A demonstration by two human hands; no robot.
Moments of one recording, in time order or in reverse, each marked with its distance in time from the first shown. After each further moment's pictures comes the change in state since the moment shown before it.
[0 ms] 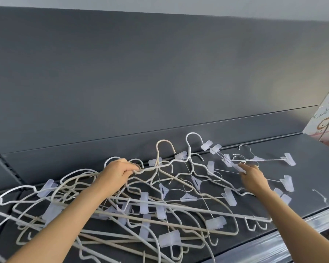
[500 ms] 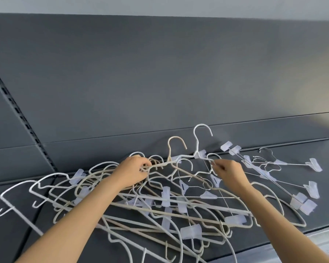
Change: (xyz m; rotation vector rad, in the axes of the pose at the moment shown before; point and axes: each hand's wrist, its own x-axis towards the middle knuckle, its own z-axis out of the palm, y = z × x) left_hand -0.017 -0.004 -0.024 0.066 -0.141 -0.122; right_hand -0.059 -0.109 0.022 0.209 -0.056 -0.424
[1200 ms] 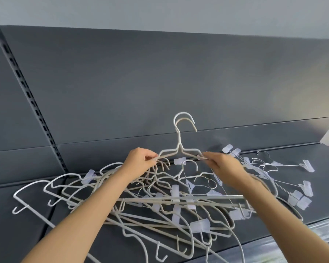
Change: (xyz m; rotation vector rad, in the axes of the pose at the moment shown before) left_hand -0.022 0.010 -0.030 -0.323 0.181 0.044; right_hand -0.031 -0.079 -0.023 -0.311 -0.050 -0.247
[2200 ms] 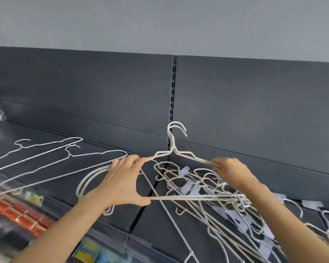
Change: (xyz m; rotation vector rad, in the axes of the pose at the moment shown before) left_hand -0.227 -0.090 -0.148 0.755 0.222 -0.325; right_hand 0.054 -0.202 0.061 0.043 -0.116 -0.453
